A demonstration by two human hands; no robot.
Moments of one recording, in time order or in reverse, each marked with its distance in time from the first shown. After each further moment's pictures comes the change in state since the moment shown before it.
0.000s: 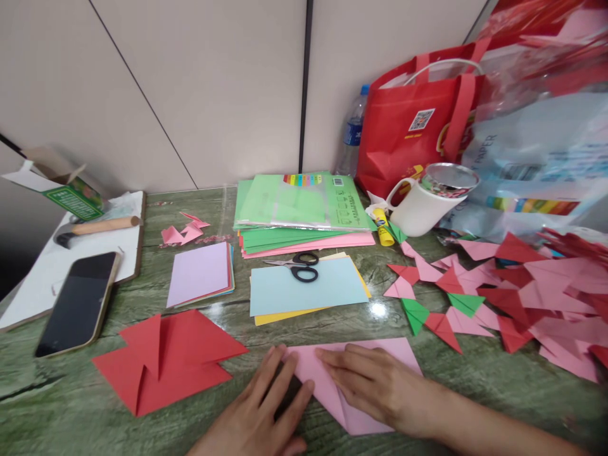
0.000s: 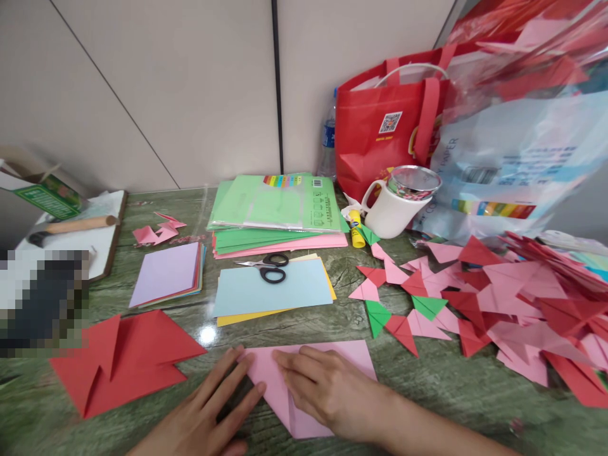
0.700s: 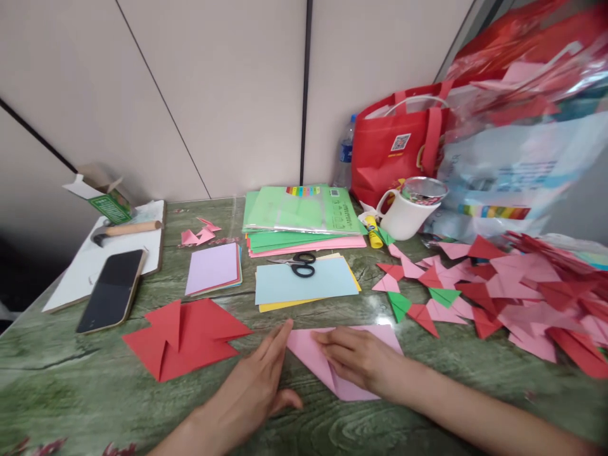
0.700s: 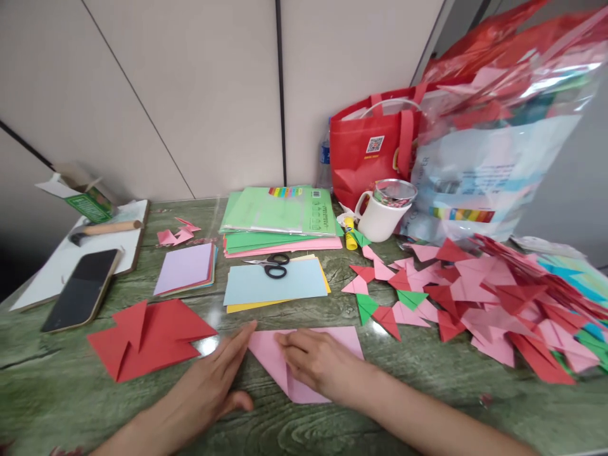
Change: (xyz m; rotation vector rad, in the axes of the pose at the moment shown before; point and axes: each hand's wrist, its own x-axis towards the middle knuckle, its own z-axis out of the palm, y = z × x) left_hand 0.009 -0.001 -0.005 -0.134 0.141 -0.134; right_hand 0.002 -0.001 0.003 0.074 -0.055 0.077
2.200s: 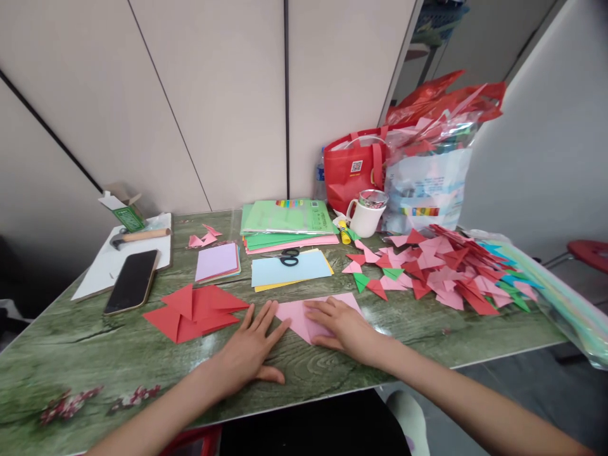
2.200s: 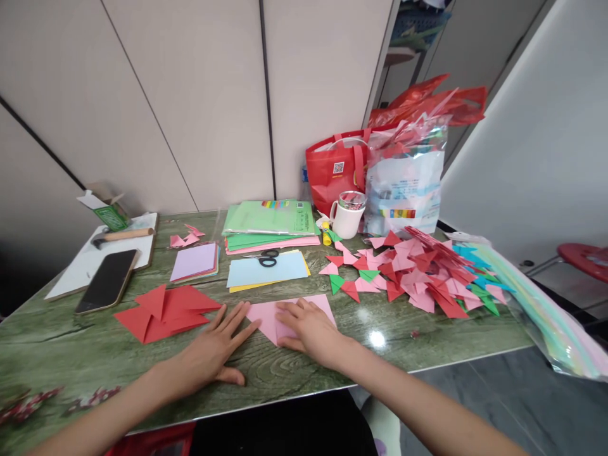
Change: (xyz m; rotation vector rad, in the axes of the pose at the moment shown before) left_hand -0.007 0.010 -0.013 0.099 -0.312 0.000; right_hand -0.022 -0.028 -0.004 -0.176 0.011 0.245
